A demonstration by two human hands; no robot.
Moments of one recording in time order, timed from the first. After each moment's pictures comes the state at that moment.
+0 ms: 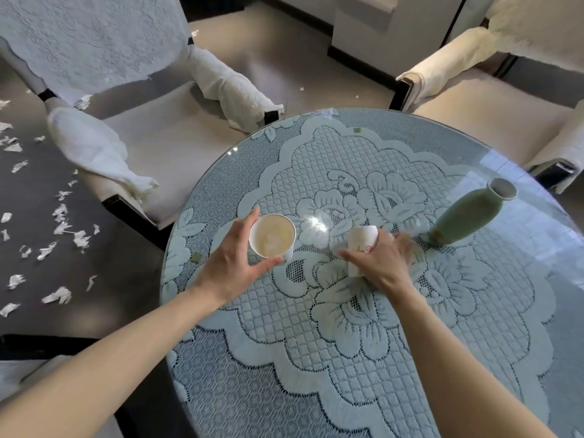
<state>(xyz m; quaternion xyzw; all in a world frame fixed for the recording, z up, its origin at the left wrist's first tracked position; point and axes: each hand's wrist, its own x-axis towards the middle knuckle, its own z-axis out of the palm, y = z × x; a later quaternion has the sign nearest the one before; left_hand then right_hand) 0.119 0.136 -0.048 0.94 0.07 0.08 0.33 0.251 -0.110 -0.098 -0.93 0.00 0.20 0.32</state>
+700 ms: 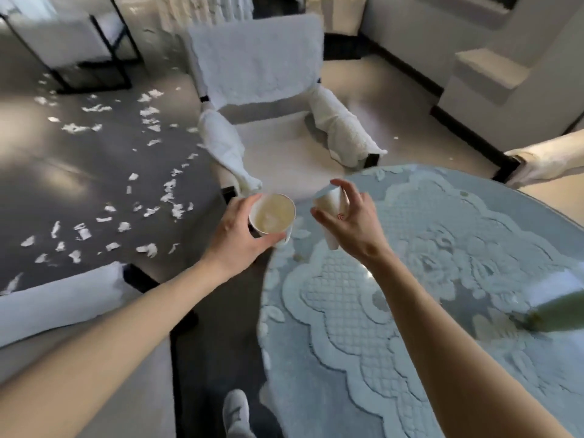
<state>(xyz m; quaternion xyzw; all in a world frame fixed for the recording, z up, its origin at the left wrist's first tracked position) 0.037 0.203 0.027 0.87 0.27 0.21 0.34 0.190 0.058 0.038 -0.83 -0.32 0.15 0.43</state>
